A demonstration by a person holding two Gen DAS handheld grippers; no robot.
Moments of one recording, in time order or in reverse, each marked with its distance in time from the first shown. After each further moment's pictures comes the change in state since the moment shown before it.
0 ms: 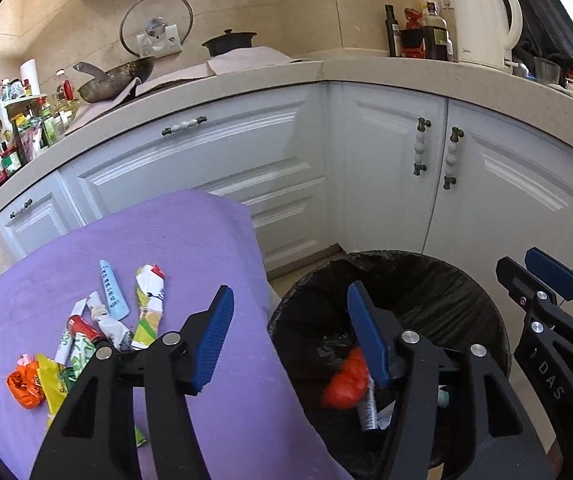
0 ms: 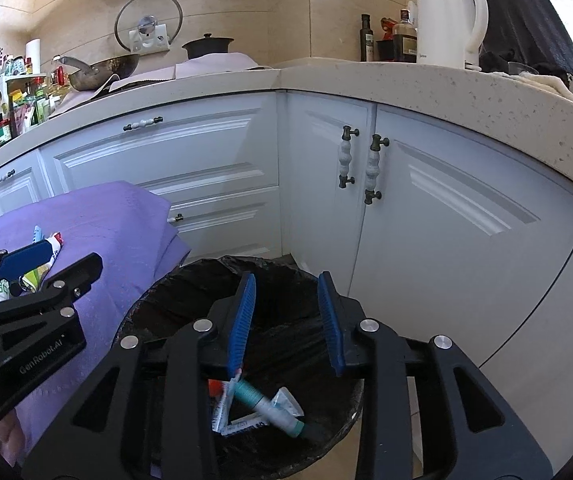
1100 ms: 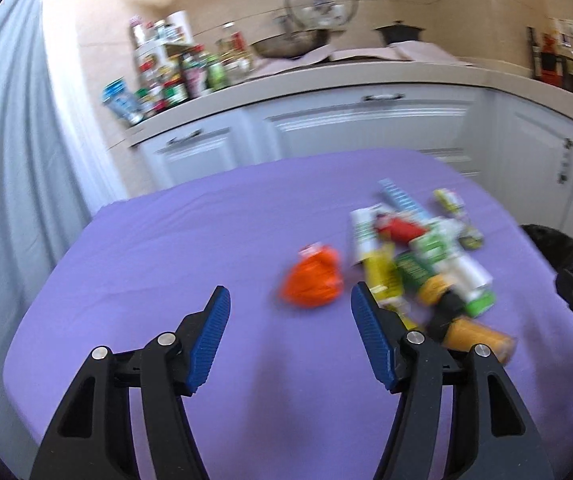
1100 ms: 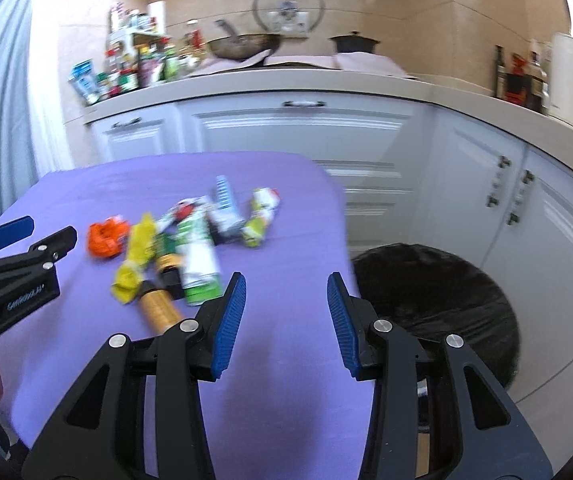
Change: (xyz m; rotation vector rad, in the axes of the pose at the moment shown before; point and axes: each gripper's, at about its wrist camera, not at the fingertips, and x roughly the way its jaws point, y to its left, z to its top) left arm -0.096 0.193 -0.092 -0.210 0.074 0.420; right arm -0.075 0.178 -0.038 -0.229 0.031 0.351
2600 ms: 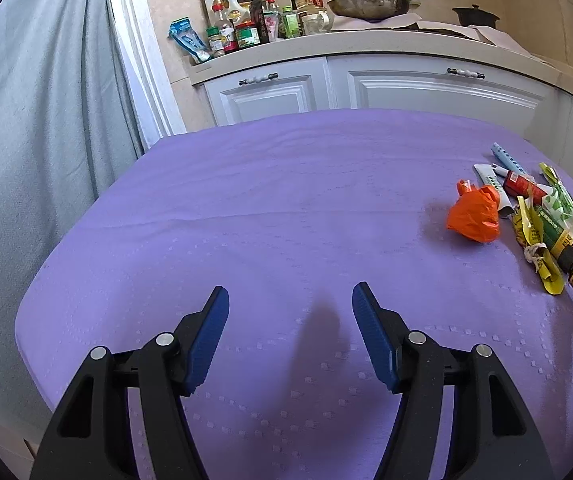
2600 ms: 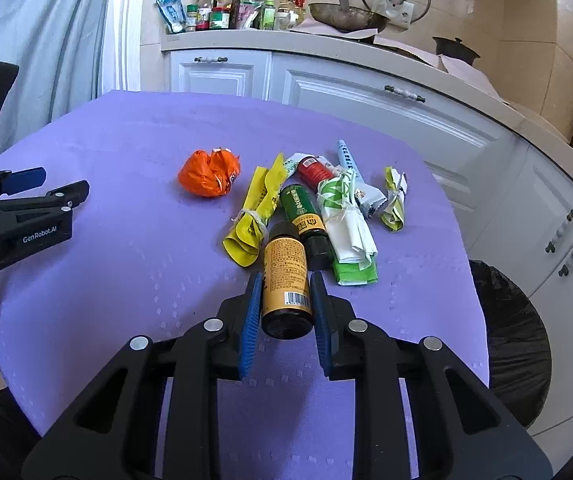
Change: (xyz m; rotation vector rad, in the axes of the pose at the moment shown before) left arm 0.024 0.082 -0.044 -0.112 0.120 0.118; right arm 0.025 0.087 -0.014 -0.265 0.143 0.120
